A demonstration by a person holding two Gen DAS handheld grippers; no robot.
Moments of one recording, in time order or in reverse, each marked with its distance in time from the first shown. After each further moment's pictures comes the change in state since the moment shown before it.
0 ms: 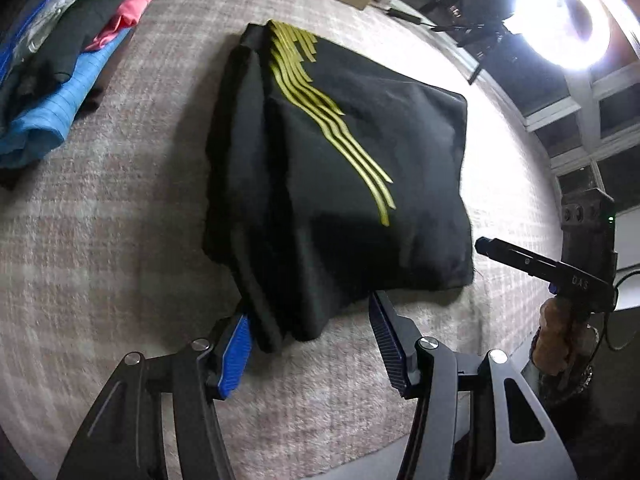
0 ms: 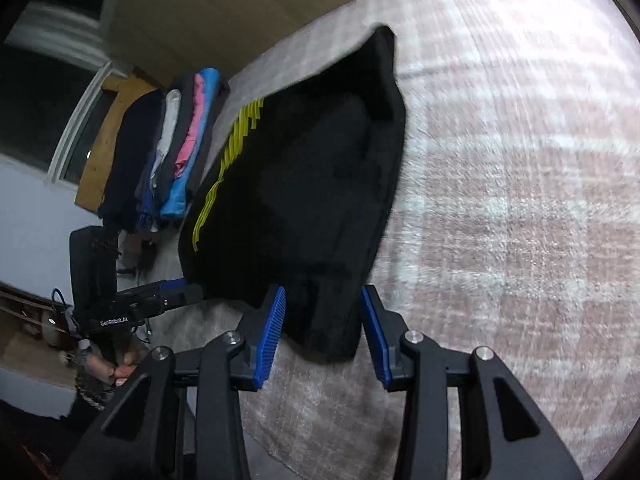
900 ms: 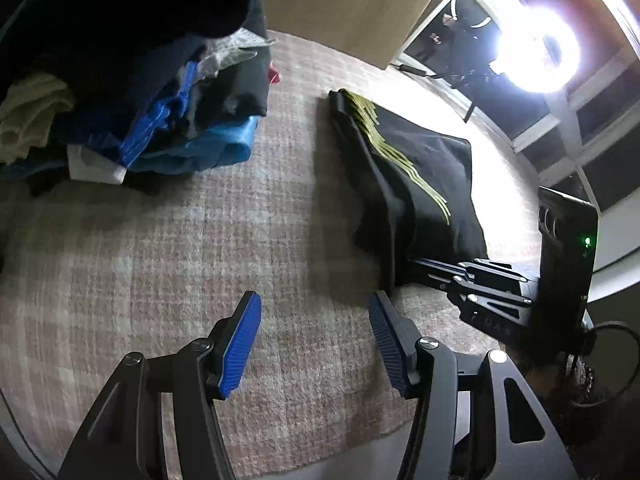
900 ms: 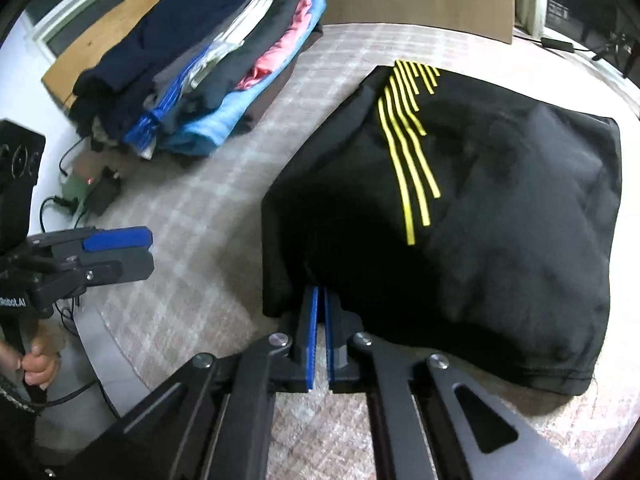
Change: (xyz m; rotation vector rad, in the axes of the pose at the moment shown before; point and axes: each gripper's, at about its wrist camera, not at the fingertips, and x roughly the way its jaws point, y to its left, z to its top) left arm -0.082 0.103 -0.012 0.060 -0.145 -0.023; right arm 0.127 0.166 -0.019 -0.274 -0.007 -0.230
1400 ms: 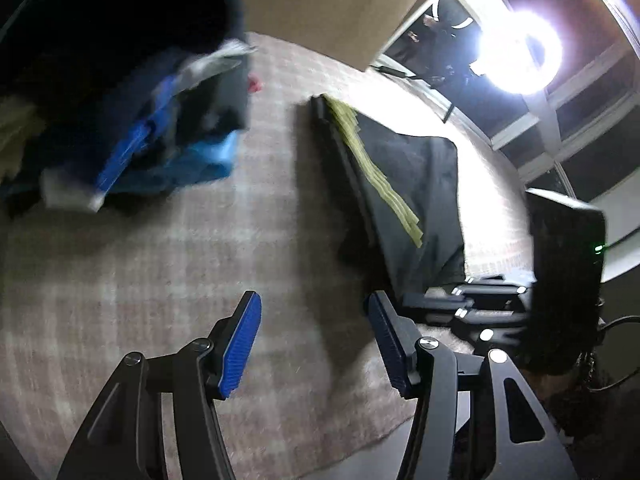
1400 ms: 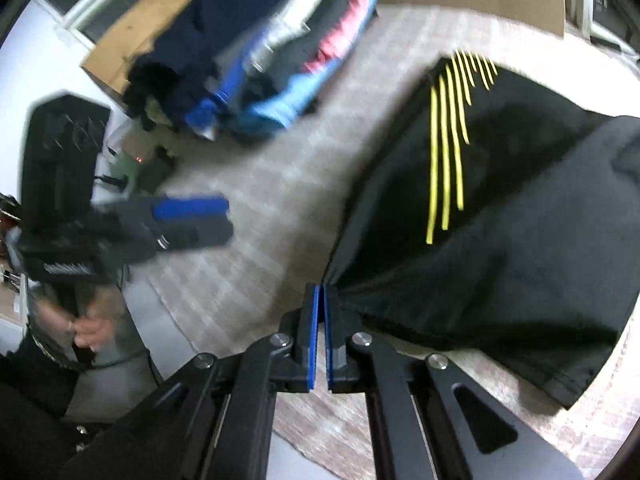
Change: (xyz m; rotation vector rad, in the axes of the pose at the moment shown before) left arm 0.011 -0.005 0.021 0.044 0.005 -0.091; right arm -0.008 0.014 0.006 -0.035 0.152 0.167
